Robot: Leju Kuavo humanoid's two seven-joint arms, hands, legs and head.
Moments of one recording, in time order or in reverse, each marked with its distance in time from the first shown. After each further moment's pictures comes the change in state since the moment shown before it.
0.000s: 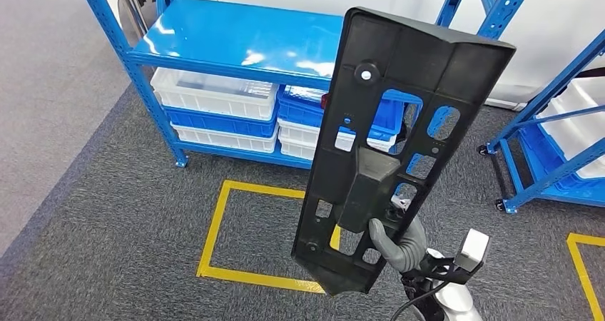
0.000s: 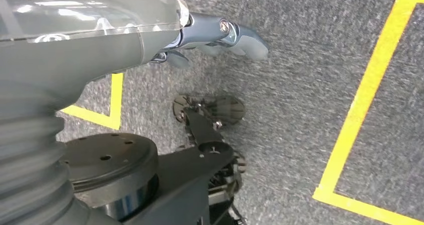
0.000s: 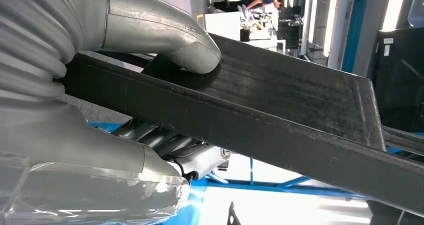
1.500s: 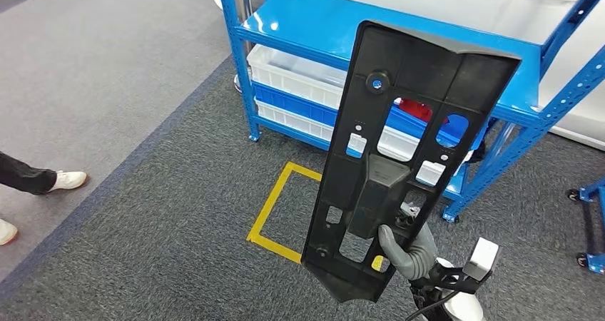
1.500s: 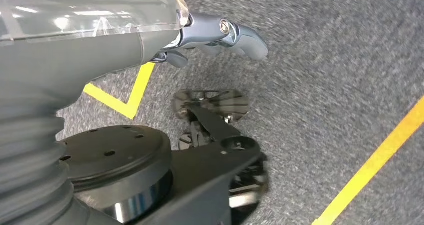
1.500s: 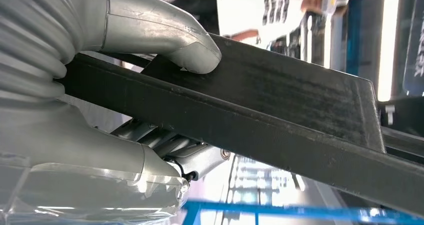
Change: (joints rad) left arm 0.006 -0.005 -0.014 0.002 -0.002 0.014 -0.011; right arm 0.058 -0.009 -0.029 -0.021 -0.004 -0.013 -0.001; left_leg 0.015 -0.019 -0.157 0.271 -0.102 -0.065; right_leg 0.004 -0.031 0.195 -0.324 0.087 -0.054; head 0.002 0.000
